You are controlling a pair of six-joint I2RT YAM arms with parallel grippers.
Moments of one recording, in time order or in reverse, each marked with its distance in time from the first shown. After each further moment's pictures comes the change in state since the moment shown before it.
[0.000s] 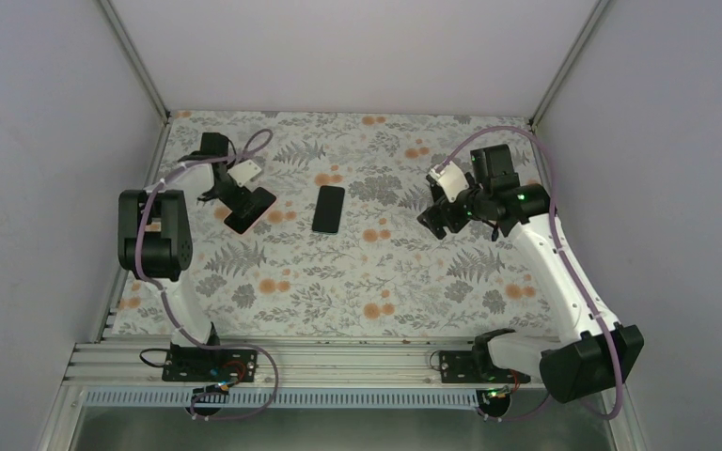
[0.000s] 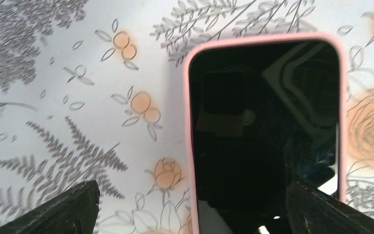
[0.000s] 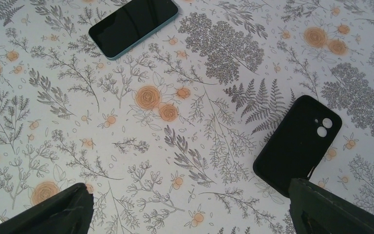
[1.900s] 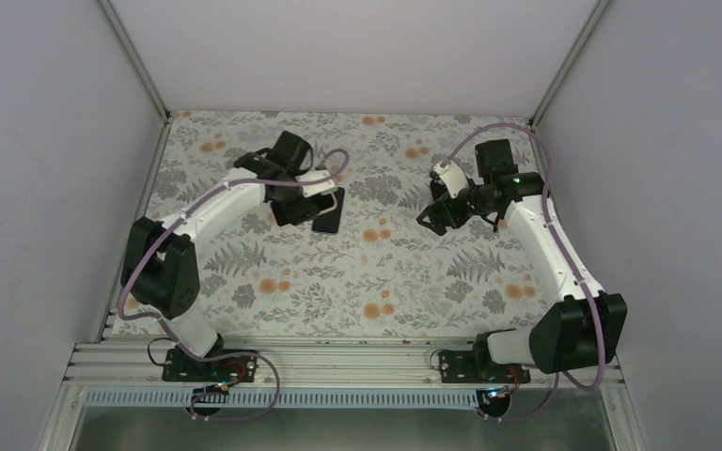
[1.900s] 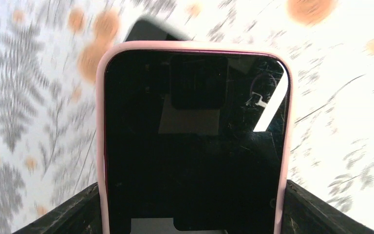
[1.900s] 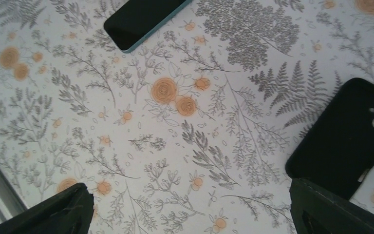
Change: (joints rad) left arm -0.431 -0.173 0.108 -0.256 0.010 -0.042; right arm -0.092 0.122 -0.001 -0.008 -0.150 -0.025
